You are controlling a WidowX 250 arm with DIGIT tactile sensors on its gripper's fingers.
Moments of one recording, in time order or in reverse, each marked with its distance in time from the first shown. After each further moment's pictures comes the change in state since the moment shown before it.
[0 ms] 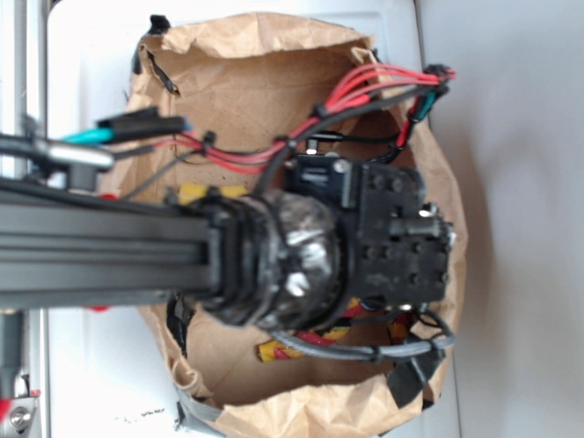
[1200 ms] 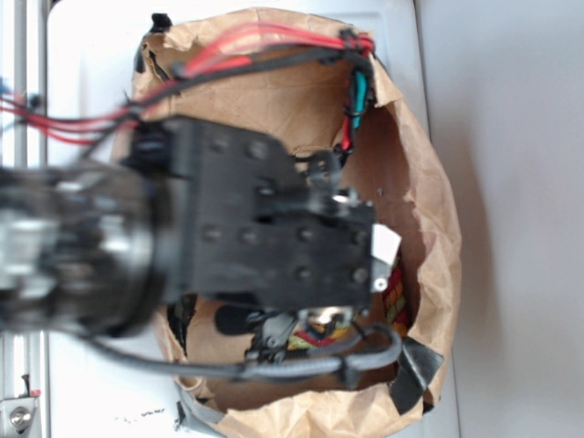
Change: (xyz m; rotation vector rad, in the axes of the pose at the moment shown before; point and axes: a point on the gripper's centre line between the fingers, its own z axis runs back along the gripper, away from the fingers) arm -0.036 0.006 0.059 -0.081 -0.104 0.065
